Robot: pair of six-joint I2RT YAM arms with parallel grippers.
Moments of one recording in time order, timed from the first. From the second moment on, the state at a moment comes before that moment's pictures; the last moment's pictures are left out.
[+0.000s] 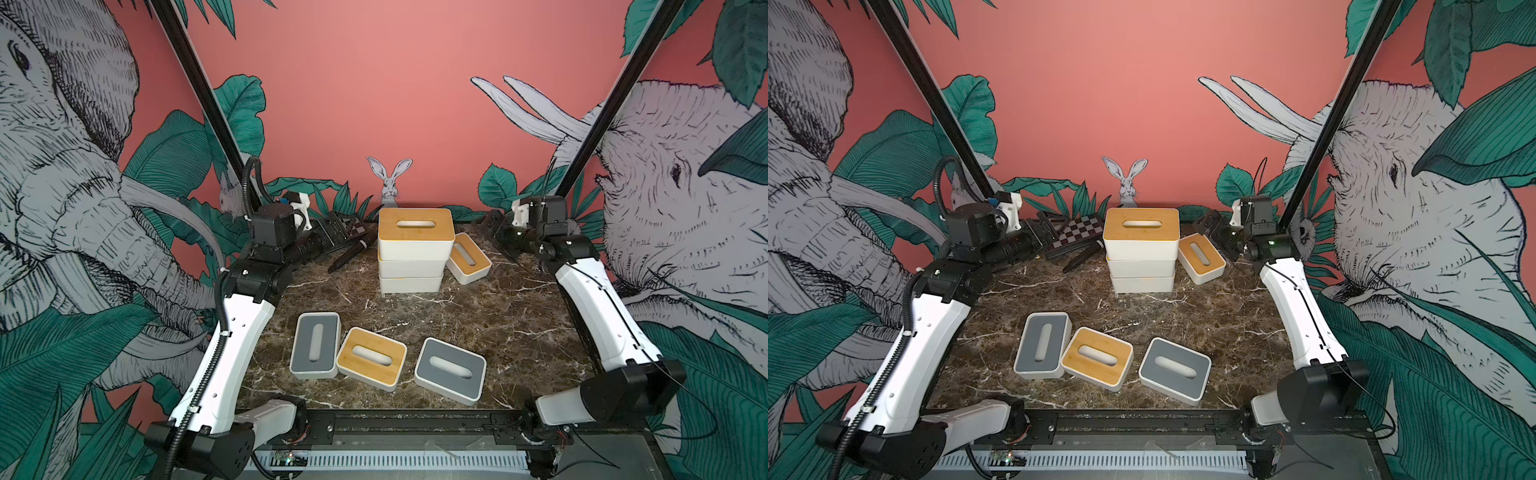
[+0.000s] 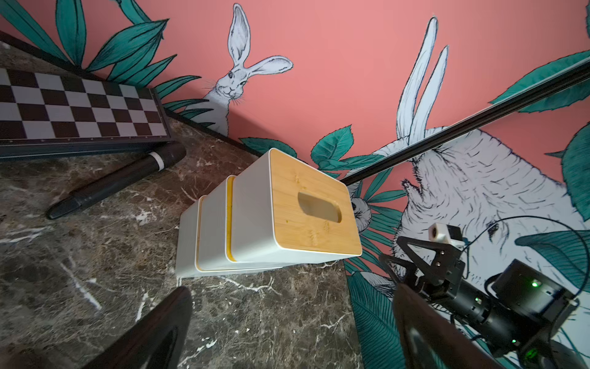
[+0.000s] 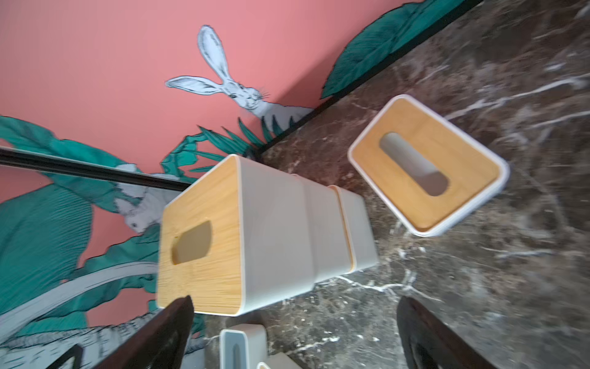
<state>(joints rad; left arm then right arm) -0.24 1.16 1.42 -0.64 0.35 -0.71 0.14 1.43 1.53 -0.76 -0.31 0.69</state>
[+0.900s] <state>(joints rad) -0.24 1.07 1.24 -0.72 0.36 -0.65 0.09 1.47 1.24 -0.89 -0.29 0.62</state>
